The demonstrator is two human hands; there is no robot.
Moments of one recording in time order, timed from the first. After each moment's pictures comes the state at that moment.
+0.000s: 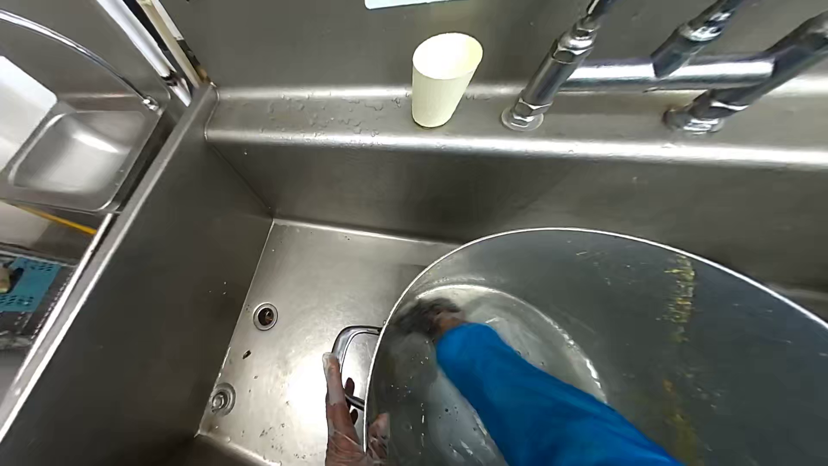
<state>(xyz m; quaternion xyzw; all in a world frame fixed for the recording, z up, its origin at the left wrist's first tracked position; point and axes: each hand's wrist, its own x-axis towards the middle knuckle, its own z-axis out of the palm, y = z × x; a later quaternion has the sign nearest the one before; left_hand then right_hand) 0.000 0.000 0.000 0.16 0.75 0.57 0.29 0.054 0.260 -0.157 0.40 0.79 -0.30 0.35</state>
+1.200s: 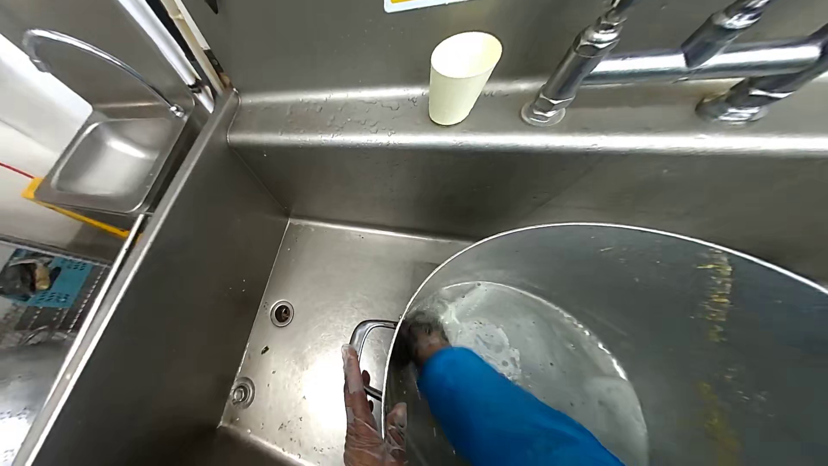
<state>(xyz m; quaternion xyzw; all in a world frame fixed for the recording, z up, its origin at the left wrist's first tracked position) -0.002 0.002 -0.001 0.16 0.77 0.54 0.28 0.029 0.177 -0.171 0.37 0.77 -0.36 0.36</state>
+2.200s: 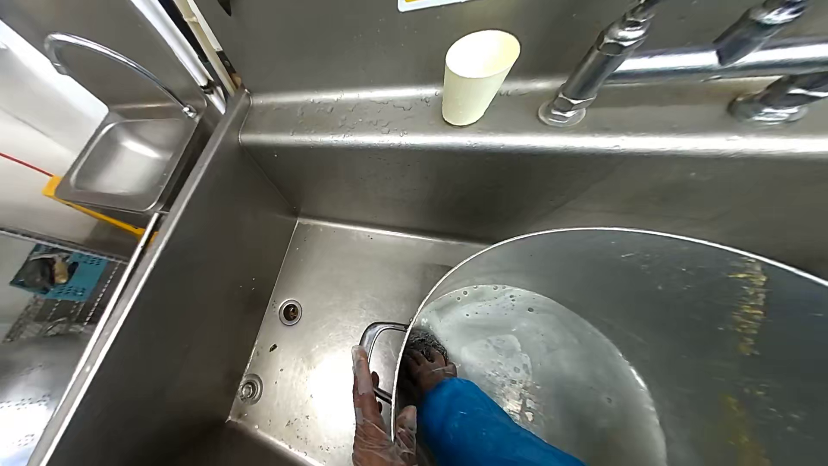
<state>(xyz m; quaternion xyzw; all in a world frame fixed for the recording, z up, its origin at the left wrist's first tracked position) -0.004 0.002 0.000 0.15 0.77 0.55 0.29 0.031 0.144 -0.163 0.28 0.82 -0.31 0.40</state>
